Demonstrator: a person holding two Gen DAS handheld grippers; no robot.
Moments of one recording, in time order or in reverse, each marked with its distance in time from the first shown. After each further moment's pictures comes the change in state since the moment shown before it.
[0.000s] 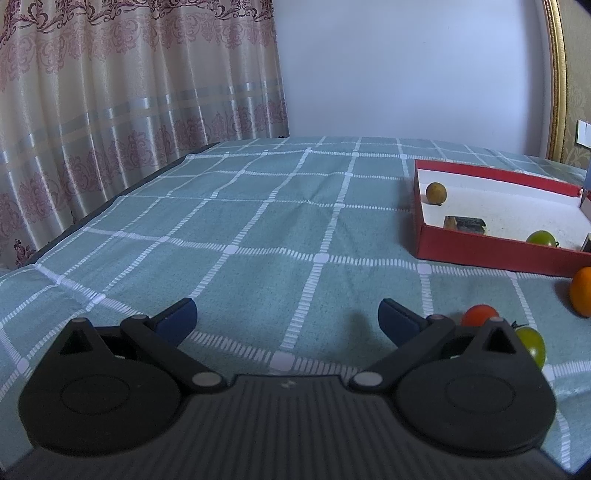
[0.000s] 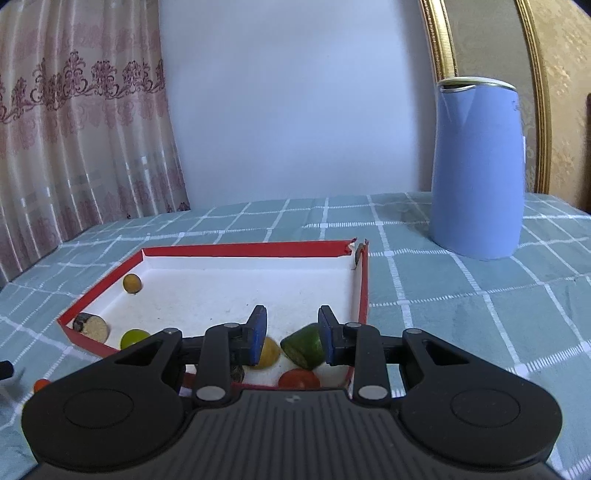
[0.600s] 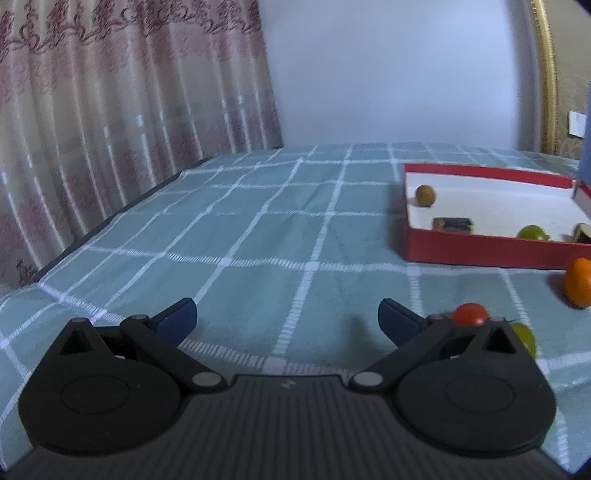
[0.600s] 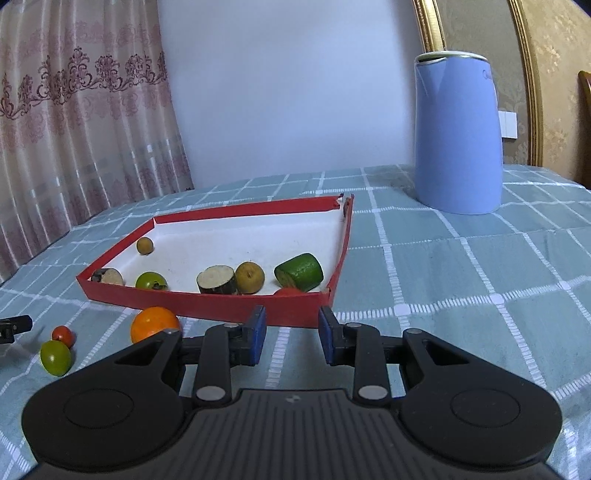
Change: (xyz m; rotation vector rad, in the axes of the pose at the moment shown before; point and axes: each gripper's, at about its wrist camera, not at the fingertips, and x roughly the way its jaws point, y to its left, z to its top) left arm -0.011 -0.014 0.000 0.060 -0.039 0.002; right arm -0.037 -0.011 -0.039 0.019 0.038 0.020
